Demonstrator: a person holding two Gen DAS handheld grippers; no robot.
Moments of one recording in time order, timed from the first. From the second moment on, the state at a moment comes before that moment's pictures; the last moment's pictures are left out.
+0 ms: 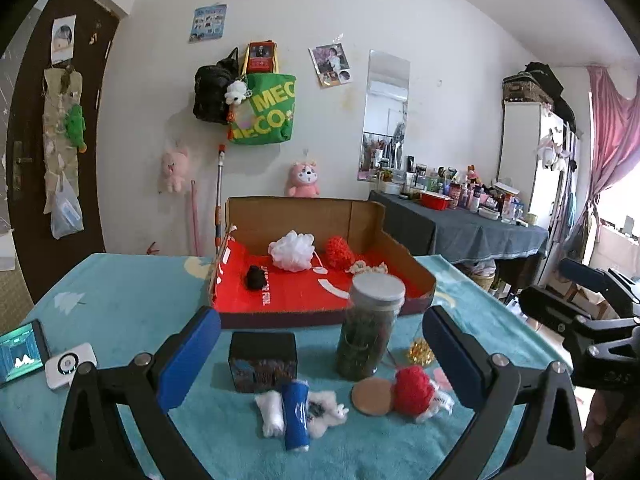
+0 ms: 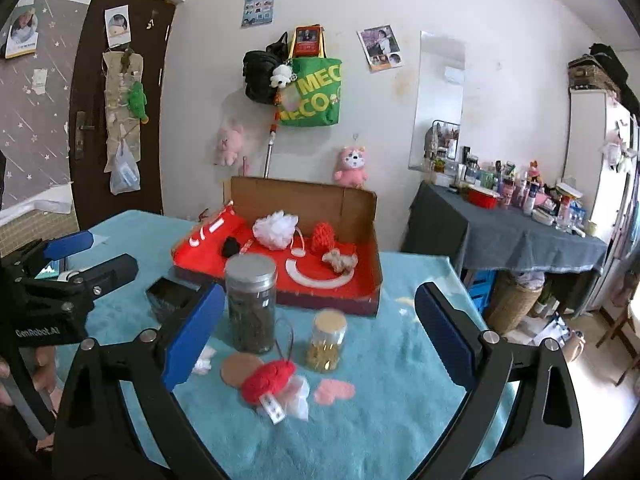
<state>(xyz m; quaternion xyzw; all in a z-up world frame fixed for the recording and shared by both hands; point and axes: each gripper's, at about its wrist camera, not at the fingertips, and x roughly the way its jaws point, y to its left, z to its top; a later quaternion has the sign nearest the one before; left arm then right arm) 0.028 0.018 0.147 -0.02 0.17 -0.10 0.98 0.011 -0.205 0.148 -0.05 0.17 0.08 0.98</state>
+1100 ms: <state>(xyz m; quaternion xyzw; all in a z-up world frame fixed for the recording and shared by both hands) 0.038 0.023 0.040 -0.03 0.27 -0.07 0.96 0.028 -0.215 0.016 0.00 0.27 0.06 0.96</state>
